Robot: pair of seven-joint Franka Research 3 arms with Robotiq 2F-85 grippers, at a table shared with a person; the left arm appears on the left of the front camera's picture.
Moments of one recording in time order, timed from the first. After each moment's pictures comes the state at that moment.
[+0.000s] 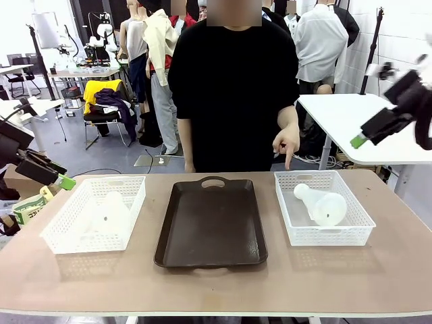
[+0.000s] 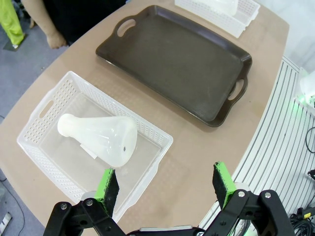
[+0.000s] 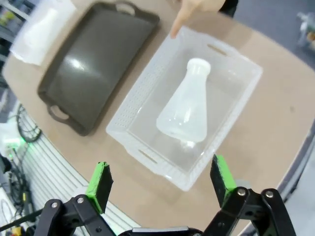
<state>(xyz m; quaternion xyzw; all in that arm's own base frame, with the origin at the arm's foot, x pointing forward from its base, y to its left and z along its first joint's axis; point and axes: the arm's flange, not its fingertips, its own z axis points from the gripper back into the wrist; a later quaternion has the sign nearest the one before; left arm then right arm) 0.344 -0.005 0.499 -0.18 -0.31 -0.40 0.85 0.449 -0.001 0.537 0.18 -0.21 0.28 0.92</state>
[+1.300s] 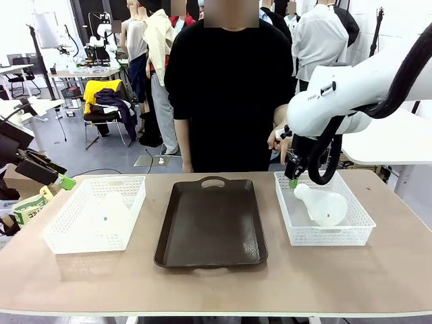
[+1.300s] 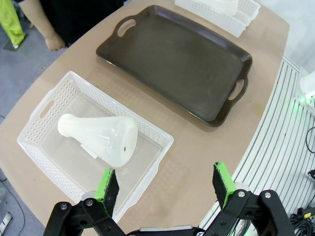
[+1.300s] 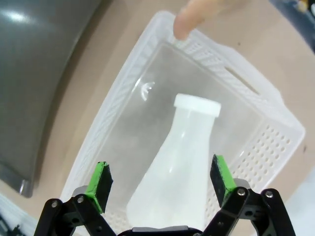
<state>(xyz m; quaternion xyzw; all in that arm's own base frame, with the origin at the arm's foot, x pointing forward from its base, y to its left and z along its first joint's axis) 0.344 -0.005 0.499 -0.18 -0.31 -0.40 0.85 0.584 0.147 0.388 0.01 -0.08 0.30 0.95</state>
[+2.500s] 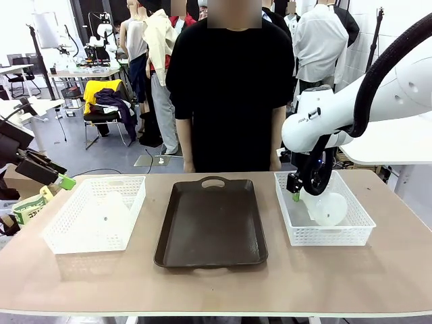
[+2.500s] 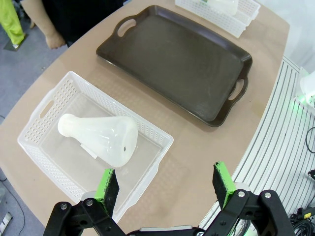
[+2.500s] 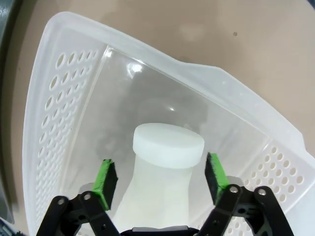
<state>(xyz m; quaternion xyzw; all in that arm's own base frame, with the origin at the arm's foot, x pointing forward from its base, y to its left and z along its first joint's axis) 0.344 -0.005 0.499 -0.18 -0.31 -0.40 0.85 0.629 0.138 0.323 -0.02 -0.01 0.26 0.96</state>
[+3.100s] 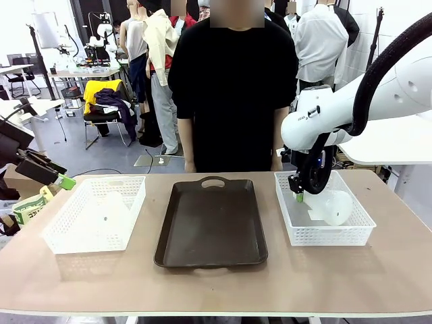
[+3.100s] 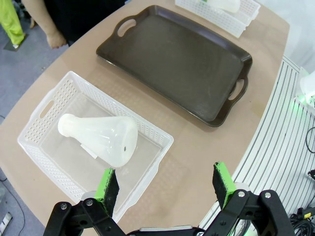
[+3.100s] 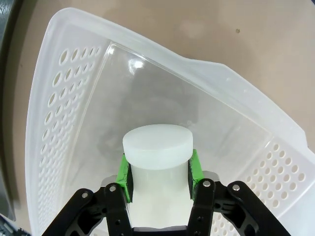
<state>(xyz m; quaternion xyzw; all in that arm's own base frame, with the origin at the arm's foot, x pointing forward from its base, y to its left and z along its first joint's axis) 0.344 -0.005 0.499 -0.18 -0.31 -0.40 0.85 0.629 0.139 0.325 -0.02 0.00 0.26 0.96</state>
